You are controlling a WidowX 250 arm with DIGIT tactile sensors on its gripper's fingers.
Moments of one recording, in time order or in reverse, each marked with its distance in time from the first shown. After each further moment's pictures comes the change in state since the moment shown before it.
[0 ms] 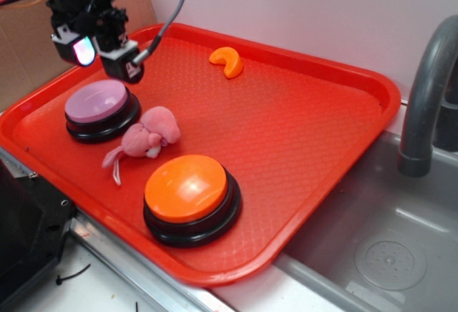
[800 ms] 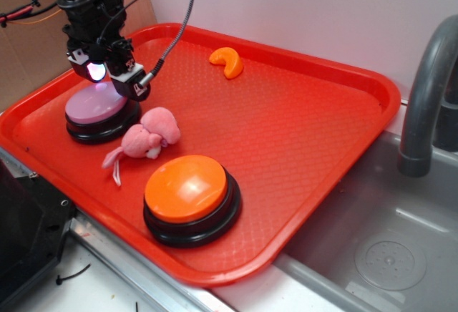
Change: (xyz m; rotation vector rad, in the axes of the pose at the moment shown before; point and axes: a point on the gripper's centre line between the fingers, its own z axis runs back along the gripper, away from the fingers) arm 0.018 0.020 -0.033 0.018 -0.034 -0.036
